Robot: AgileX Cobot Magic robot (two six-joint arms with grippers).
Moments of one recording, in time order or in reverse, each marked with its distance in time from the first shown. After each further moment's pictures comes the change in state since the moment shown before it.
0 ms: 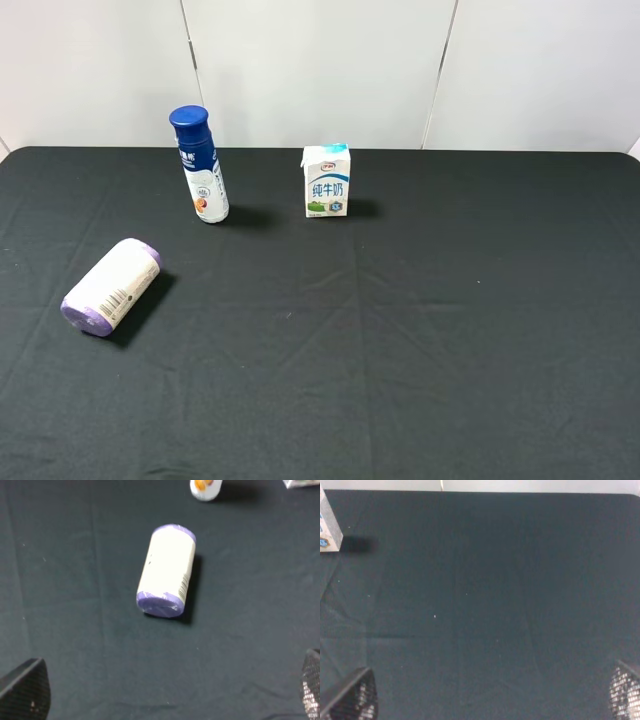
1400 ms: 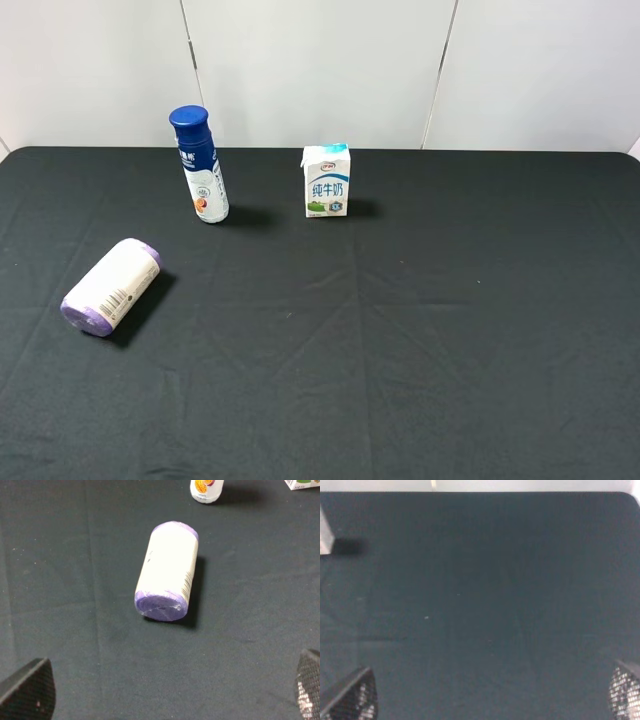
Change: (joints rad) left arm 0.000 -0.202 0.225 0.000 -0.105 0.021; right arm -0.072 0.000 0.000 0.000 0.000 0.000
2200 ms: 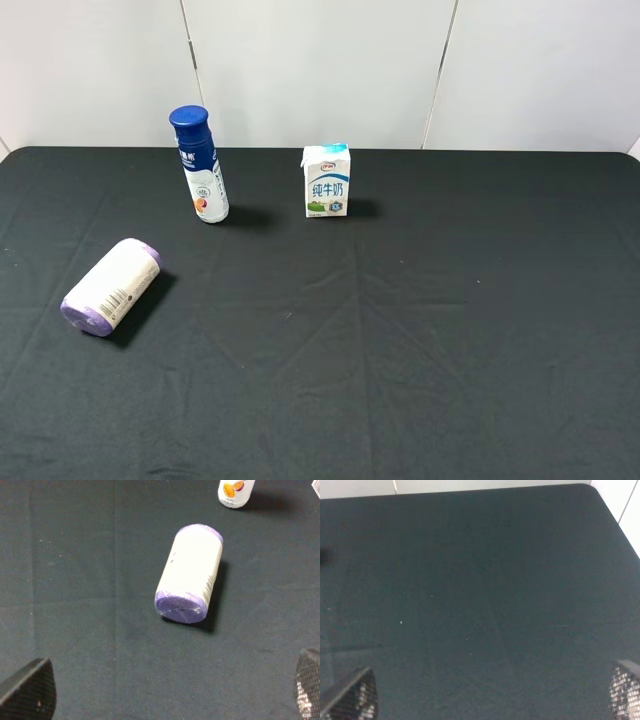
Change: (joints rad) left arm 0.093 0.000 0.000 0.000 0.000 0.000; right arm -0.070 0.000 0.000 0.000 0.000 0.000
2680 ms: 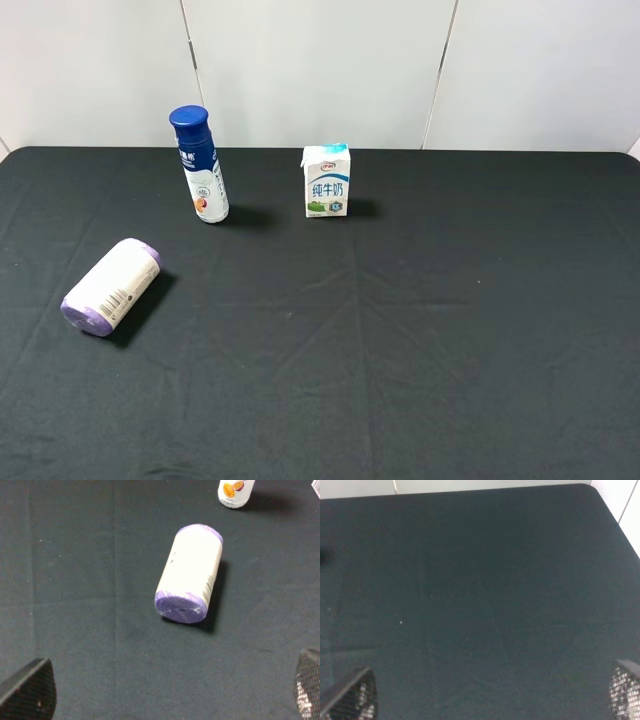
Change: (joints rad) left arm 0.000 0.000 0.000 0.000 0.000 0.000; right arm 0.000 0.000 0.000 0.000 0.000 0.000
